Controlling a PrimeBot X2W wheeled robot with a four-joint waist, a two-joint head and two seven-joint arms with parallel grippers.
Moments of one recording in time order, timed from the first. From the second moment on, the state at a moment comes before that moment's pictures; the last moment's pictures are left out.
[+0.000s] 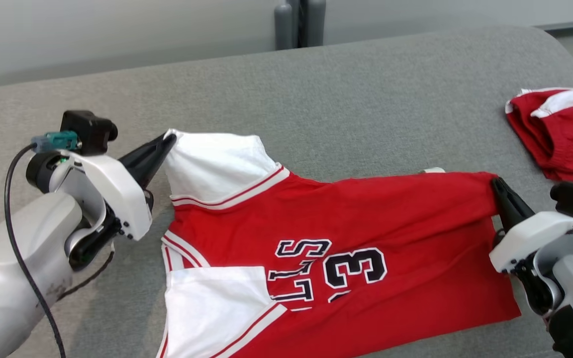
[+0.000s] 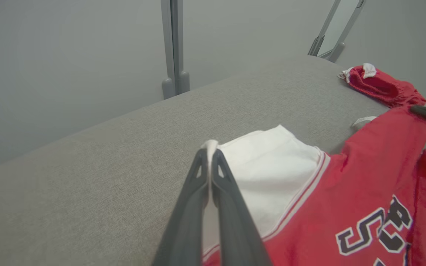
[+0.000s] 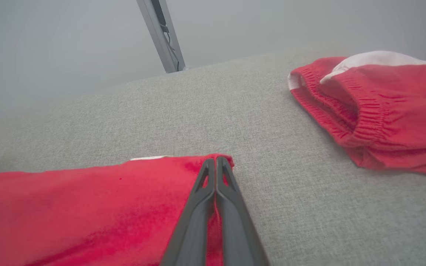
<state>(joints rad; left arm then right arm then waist) -0.97 0.55 -1.25 0.61 -1.19 -0.13 -0.15 -0.61 -0.34 0.54 0.85 0.80 0.13 -0.26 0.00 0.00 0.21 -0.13</state>
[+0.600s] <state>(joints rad) -0.82 0.71 -1.26 0.28 -1.21 -0.03 -0.16 -0.51 -0.38 0.52 0.88 0.80 0.13 -0.26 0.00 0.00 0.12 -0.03</state>
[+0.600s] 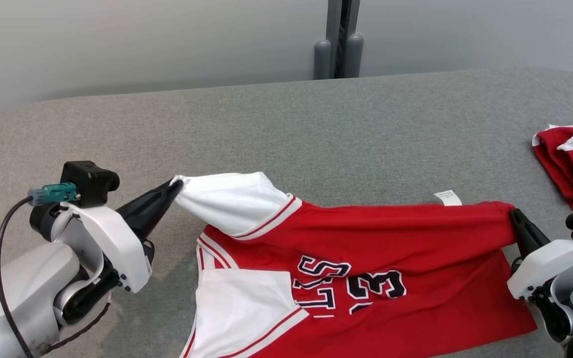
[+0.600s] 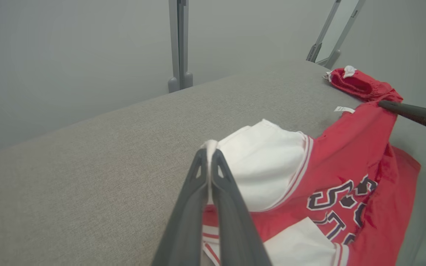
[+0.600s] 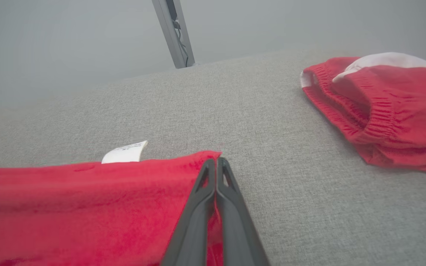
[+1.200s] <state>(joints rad) -0.75 0.76 -1.27 0.11 -1.14 0.00 -0.14 -0.42 -0.39 0.42 0.81 0.67 0.13 -0.26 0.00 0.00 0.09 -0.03</state>
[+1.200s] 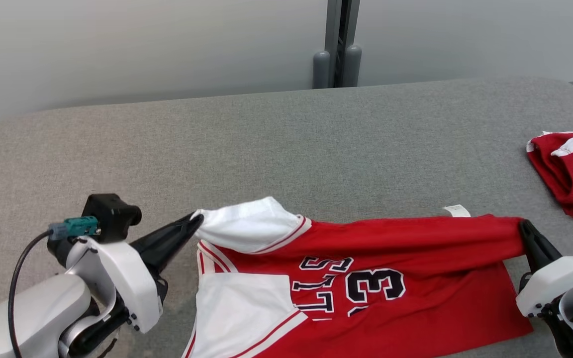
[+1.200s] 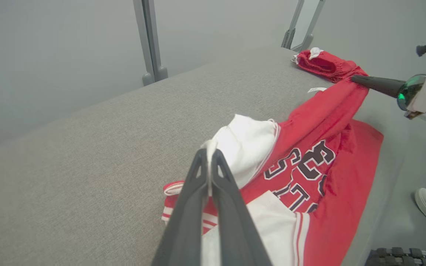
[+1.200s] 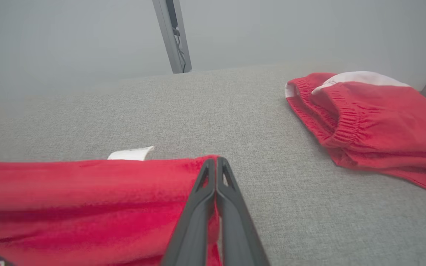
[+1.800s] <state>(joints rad) -0.59 0.92 -1.28 -0.16 -1.20 -0.04 0.01 -0.31 -0.41 0.40 0.75 0.59 0.13 -0.26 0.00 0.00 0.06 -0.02</state>
